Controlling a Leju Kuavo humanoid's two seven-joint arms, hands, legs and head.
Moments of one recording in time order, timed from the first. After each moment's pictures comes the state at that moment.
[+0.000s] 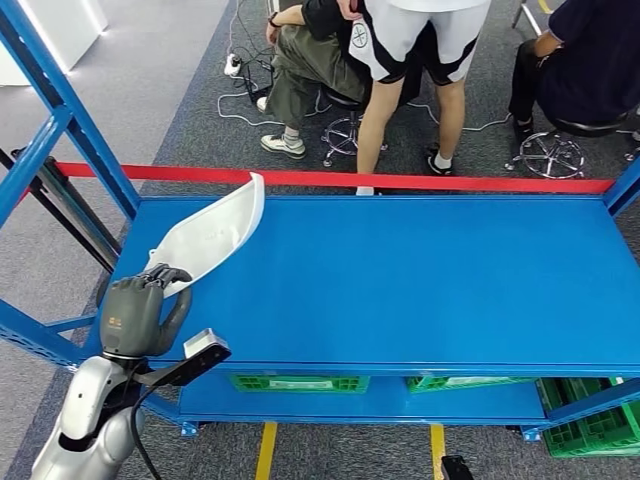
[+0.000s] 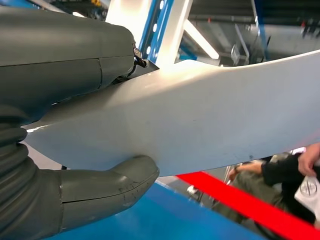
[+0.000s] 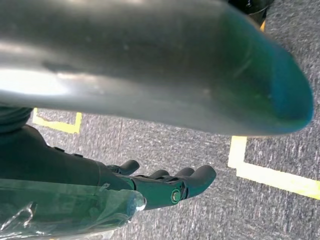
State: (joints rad) left arm 0.01 0.11 -0.55 -1.42 -1.12 0.28 -0.25; right arm -0.06 0.11 -0.54 -0.20 0.67 -0.04 -0.21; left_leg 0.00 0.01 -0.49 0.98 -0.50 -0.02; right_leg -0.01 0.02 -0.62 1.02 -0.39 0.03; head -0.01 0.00
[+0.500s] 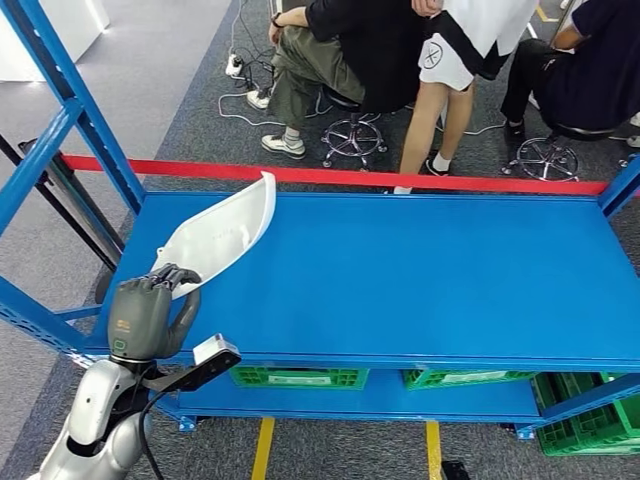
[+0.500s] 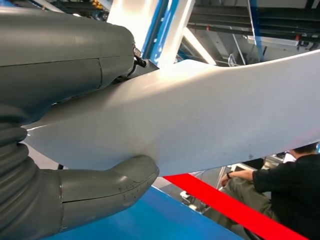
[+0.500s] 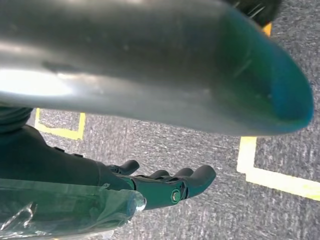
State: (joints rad) left arm 0.03 0.09 -0.59 -1.46 -1.15 0.30 -0.23; right arm -0.06 0.11 -0.57 -0.20 0.68 -0.03 -0.22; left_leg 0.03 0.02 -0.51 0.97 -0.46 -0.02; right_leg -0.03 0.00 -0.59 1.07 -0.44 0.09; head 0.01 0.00
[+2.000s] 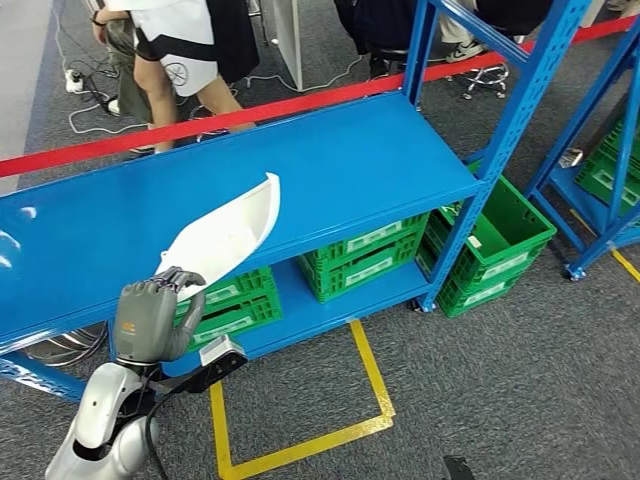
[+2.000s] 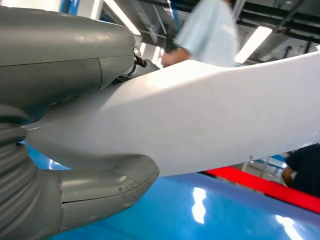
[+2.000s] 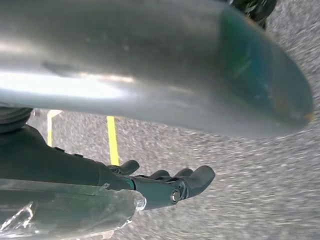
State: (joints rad) left arm 0.03 0.08 -0.60 -1.45 -1.17 0.29 -0.20; right arm -0.07 0.12 -0.61 -0.20 0.67 0.02 -0.23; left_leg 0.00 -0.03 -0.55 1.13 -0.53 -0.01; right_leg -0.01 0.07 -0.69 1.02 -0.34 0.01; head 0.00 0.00
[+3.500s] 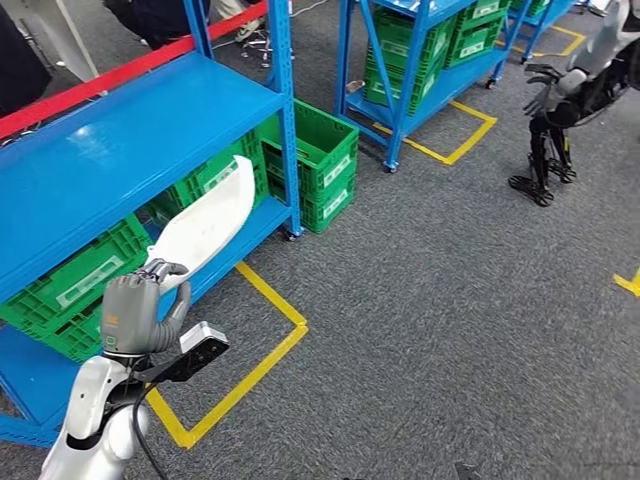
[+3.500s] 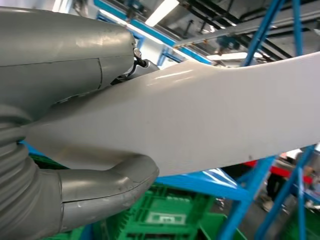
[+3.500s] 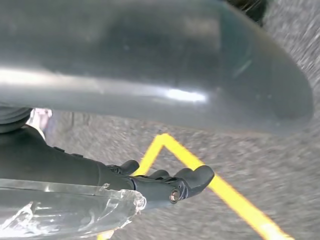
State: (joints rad) left arm 0.03 0.06 -0.52 -1.44 -1.07 0.32 -0.26; right arm -0.07 0.13 -0.71 -0.20 0.63 -0.01 -0.23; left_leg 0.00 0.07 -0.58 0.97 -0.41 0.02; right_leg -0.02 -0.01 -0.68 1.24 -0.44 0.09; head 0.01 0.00
